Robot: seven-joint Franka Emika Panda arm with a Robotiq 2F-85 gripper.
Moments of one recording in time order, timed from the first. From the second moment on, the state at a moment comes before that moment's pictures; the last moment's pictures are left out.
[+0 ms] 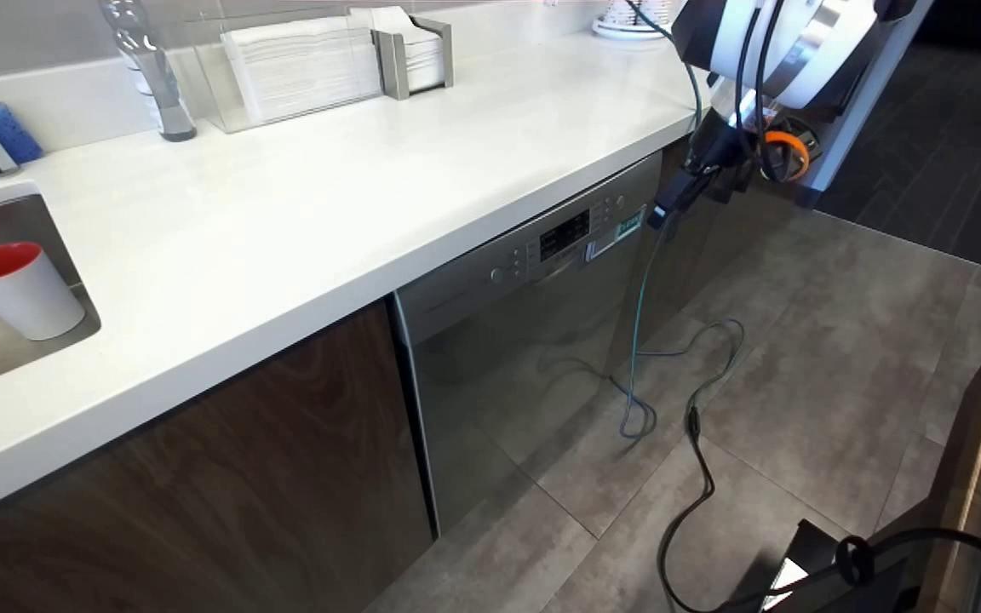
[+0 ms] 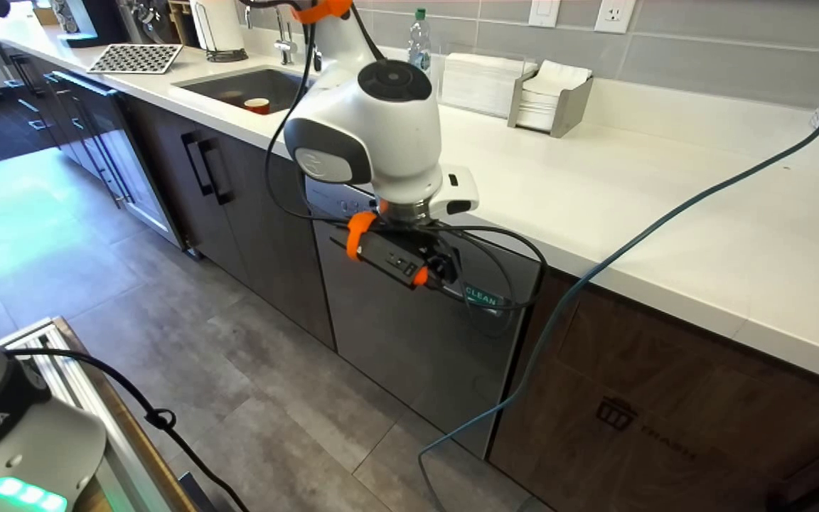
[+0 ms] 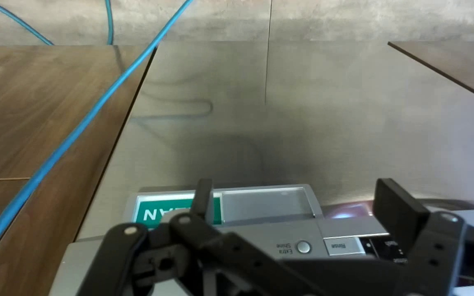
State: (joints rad) arm -0.03 0.40 -0.14 -2.37 1.08 2.93 -1.23
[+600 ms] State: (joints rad) arm -0.12 0.57 -0.05 -2.21 1.24 2.98 -1.39
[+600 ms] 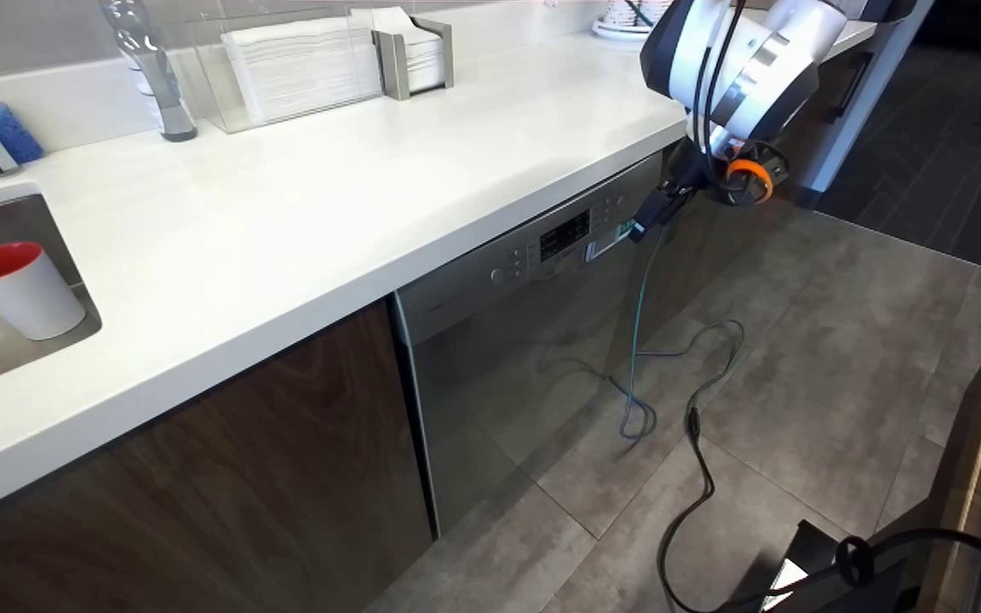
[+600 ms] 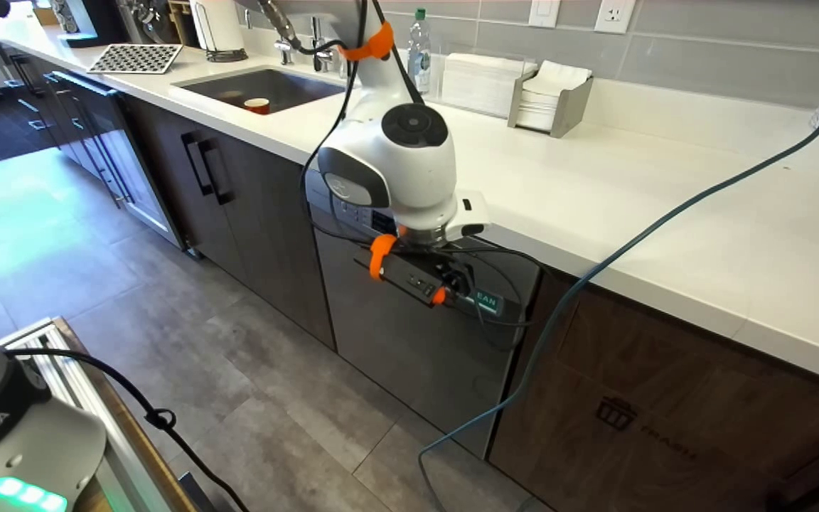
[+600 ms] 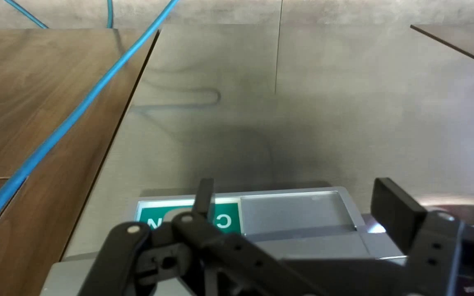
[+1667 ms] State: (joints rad) arm -0.19 0.74 0.03 -2.00 1.42 3.03 -1.58
